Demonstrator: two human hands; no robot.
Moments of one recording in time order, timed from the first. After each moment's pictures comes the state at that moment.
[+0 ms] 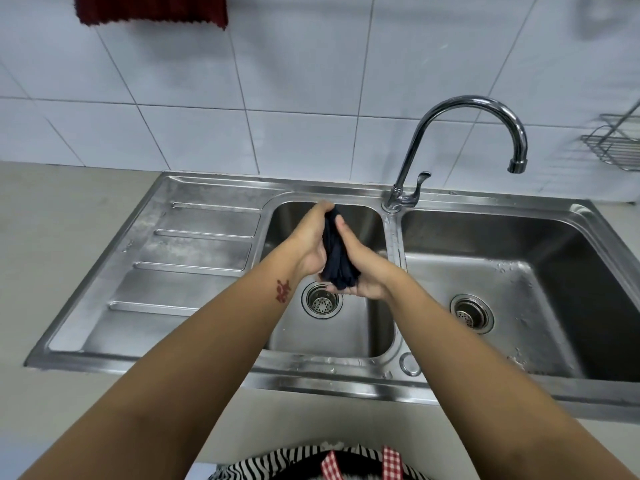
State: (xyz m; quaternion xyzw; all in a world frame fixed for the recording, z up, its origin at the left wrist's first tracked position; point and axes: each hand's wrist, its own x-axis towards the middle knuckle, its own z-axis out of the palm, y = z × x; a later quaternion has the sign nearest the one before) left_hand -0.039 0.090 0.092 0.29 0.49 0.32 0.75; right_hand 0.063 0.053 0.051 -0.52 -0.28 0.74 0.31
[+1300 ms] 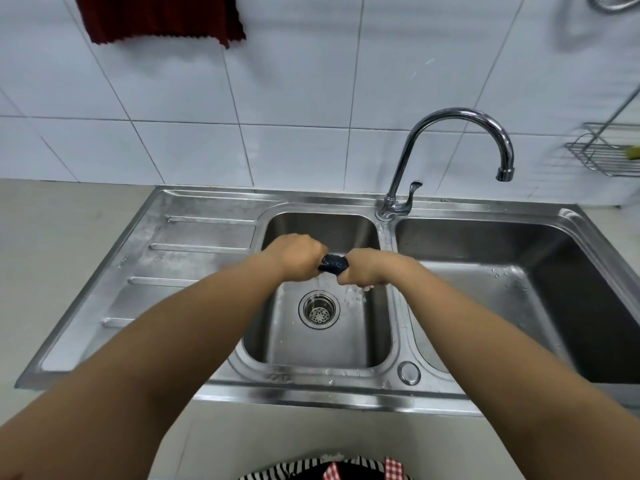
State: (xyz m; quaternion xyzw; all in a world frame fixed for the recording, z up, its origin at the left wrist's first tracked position) left_hand -0.071 0.115 0.069 0.91 0.39 -0.11 0.01; right_hand 0.085 0.069 0.077 -0.67 -0.65 0.35 -0.09
